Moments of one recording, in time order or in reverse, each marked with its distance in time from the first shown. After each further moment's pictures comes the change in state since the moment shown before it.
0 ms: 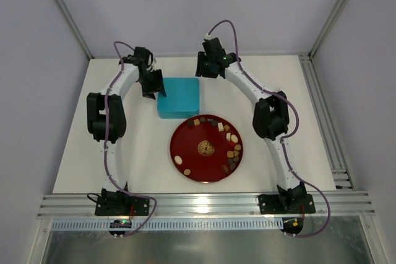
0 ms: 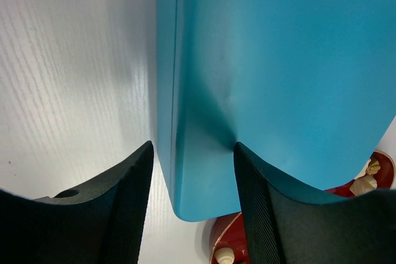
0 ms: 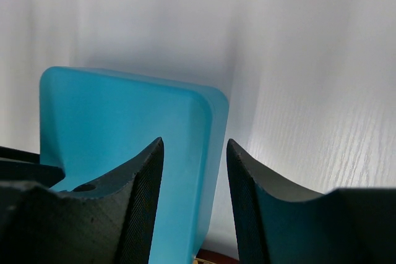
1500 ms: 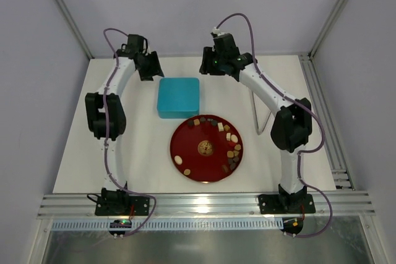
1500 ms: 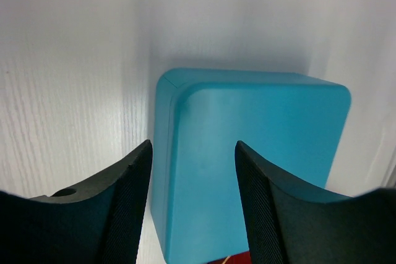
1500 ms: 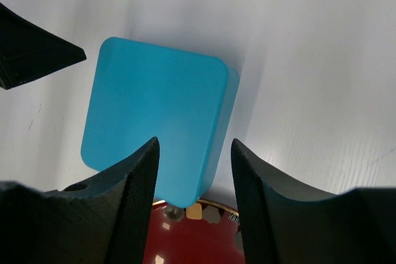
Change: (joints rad) left arm 0.032 0.094 0.209 0.104 -0.023 -0.058; right arm -0.004 -0.296 -0.268 0.084 -0.041 -0.056
